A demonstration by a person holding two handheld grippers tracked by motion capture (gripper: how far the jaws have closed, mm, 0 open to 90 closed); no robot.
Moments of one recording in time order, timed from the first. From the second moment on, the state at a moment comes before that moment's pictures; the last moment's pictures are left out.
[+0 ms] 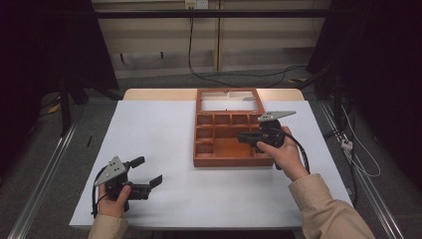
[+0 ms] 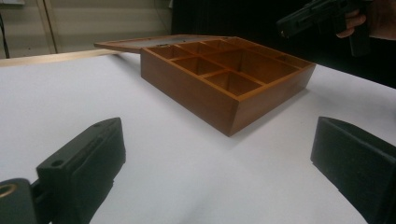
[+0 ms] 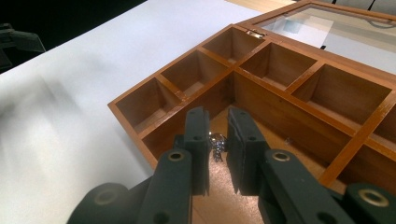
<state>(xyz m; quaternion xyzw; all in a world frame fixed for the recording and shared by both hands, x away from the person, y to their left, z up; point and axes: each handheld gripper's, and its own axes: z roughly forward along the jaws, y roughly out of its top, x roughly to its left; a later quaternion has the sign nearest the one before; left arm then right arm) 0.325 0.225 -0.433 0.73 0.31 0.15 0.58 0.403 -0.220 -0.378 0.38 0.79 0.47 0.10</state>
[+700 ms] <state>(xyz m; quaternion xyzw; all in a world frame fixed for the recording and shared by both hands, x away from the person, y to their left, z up) 0.325 0.225 -0.433 0.73 0.31 0.15 0.58 0.419 -0.215 -0.380 0.39 0.79 0.47 0.10</state>
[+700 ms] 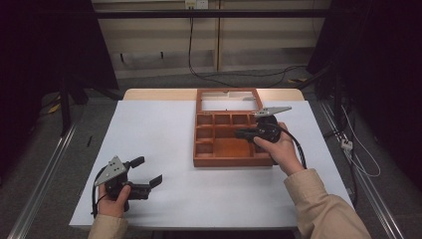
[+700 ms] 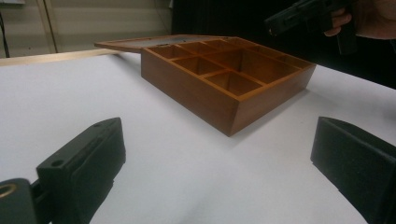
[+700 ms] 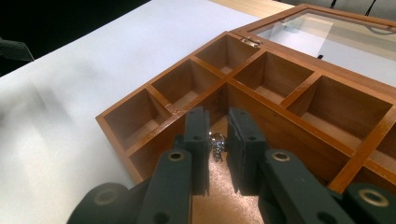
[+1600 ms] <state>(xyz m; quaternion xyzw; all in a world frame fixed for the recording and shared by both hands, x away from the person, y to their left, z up) 0.325 0.225 -0.433 0.73 0.31 0.15 0.58 0.436 -0.215 -0.377 0.39 0.79 0.46 0.11</state>
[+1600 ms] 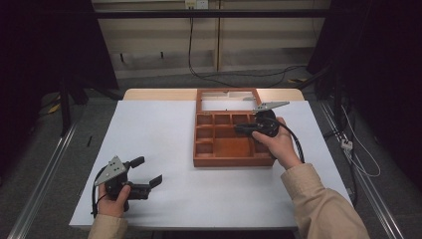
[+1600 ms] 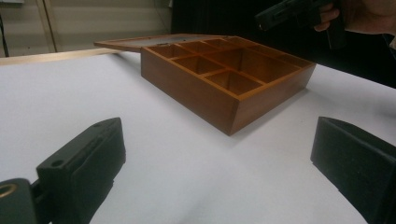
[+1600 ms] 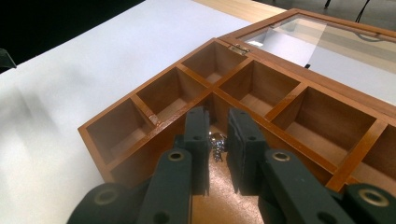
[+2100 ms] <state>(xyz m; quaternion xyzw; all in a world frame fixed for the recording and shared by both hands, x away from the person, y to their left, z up) 0.326 0.225 -0.434 0.74 0.31 0.14 0.58 0.443 -0.214 -0.375 0.39 0.79 0.46 0.11</state>
